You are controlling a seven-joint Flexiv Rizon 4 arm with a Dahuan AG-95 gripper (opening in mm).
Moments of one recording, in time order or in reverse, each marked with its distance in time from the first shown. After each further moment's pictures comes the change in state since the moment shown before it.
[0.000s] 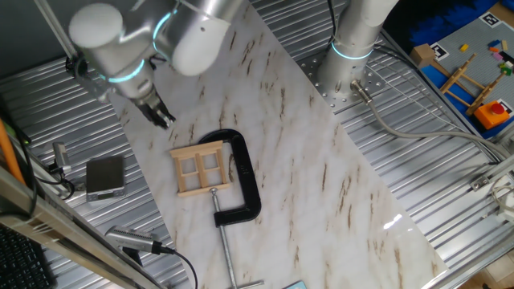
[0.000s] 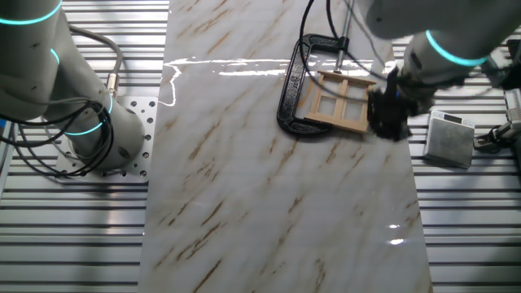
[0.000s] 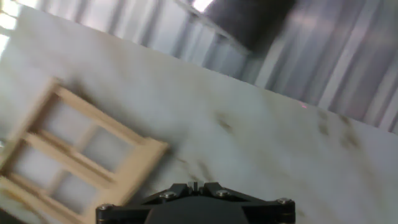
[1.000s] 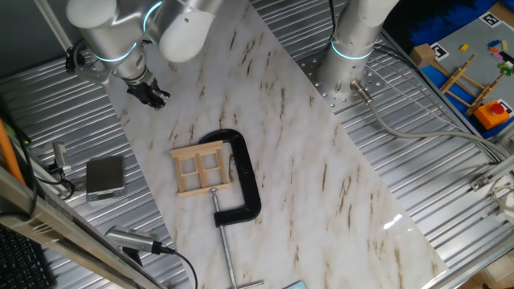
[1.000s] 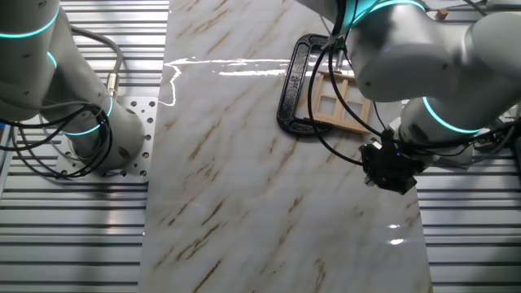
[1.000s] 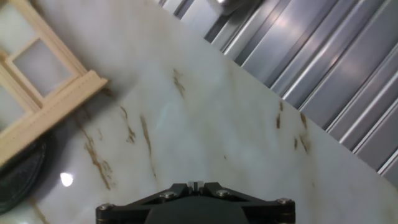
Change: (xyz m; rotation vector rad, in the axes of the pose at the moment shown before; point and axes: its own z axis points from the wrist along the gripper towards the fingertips) arm 0.026 -0.061 0.025 0.033 0.024 -0.335
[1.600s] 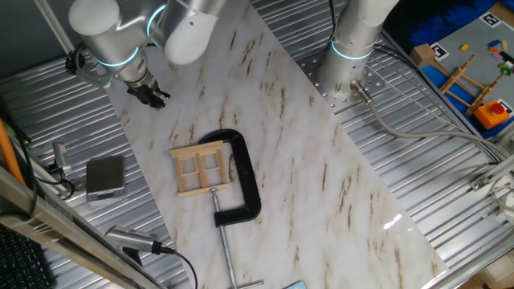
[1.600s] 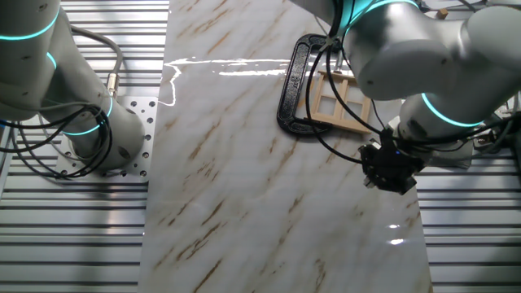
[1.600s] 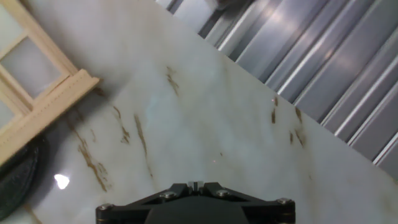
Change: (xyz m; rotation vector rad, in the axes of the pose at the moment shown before) arm 0.001 -0.001 0.000 0.006 0.005 0.078
